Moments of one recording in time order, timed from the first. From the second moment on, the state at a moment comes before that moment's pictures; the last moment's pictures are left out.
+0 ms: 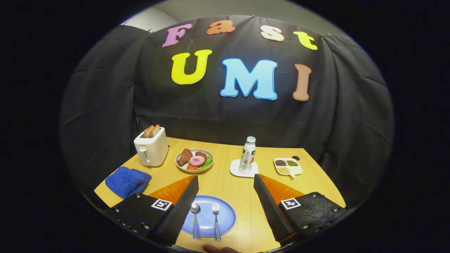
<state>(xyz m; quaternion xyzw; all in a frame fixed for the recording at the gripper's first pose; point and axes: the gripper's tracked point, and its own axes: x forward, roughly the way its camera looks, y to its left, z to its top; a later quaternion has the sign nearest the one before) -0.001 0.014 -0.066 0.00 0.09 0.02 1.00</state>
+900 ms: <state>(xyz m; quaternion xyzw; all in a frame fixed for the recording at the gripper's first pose) 0.005 0.029 -0.189 -0.02 0.27 0.04 0.96</state>
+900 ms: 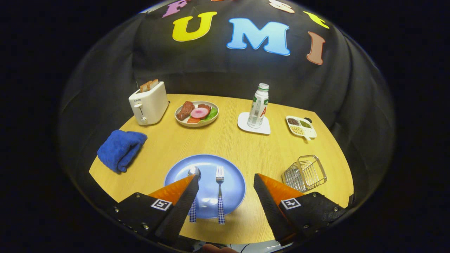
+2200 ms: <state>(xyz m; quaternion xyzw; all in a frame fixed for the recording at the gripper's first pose) 0.003 0.037 -0.292 -0.04 0.47 0.06 0.88</state>
